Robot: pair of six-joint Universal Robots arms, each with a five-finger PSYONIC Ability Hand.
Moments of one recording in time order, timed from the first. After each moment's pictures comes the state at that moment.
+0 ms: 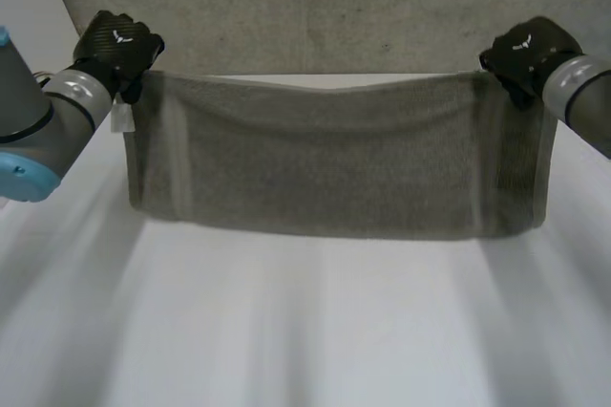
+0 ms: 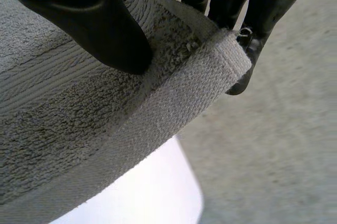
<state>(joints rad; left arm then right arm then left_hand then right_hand) 4.52 -2.18 -1.01 3.25 -1.33 3.82 1.76 -0.99 0.89 0.25 1.38 2.30 1.44 1.52 1.55 1.52 1.49 1.33 1.34 1.35 1.34 1.17</state>
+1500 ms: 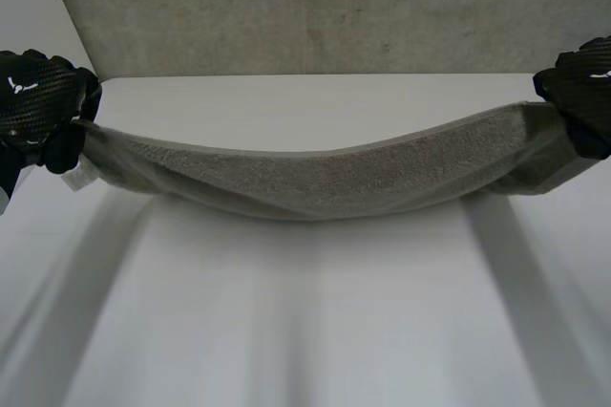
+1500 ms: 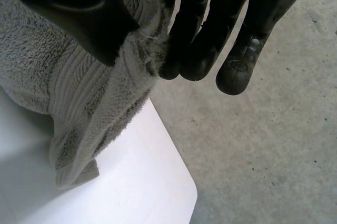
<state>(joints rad) 4.70 -1.36 -1.91 3.36 -1.18 3.55 1.61 -1.70 1.65 0.13 1.23 2.38 1.44 1.52 1.55 1.52 1.49 1.34 1.35 1.35 1.34 1.17</state>
